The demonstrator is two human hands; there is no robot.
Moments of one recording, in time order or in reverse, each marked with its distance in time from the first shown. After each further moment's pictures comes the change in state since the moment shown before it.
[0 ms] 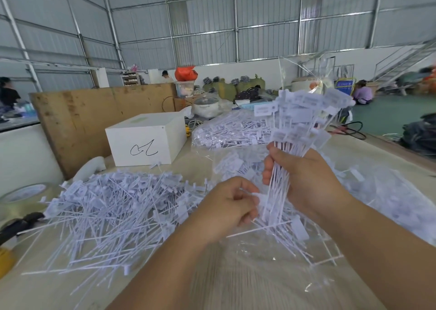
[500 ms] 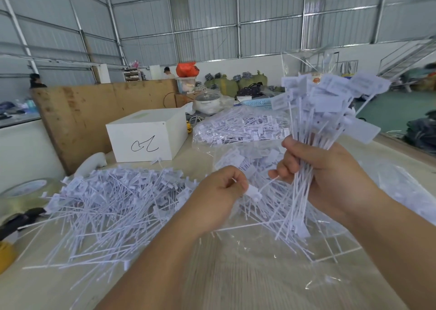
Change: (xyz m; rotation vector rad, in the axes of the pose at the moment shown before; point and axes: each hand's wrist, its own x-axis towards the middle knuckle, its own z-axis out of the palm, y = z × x) left_hand 0.004 -0.001 -0.014 0.162 0.129 0.064; right_hand -0.011 -0.016 -0.016 0.098 -0.157 -0.014
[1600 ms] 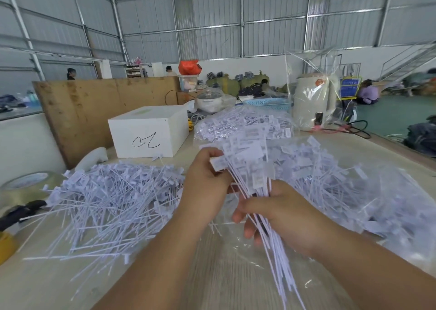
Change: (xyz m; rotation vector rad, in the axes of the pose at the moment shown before) left_hand 0.003 0.001 0.003 -0.421 0.360 0.021; right_hand -0.028 0.038 0.036 -0.380 -0.199 0.311
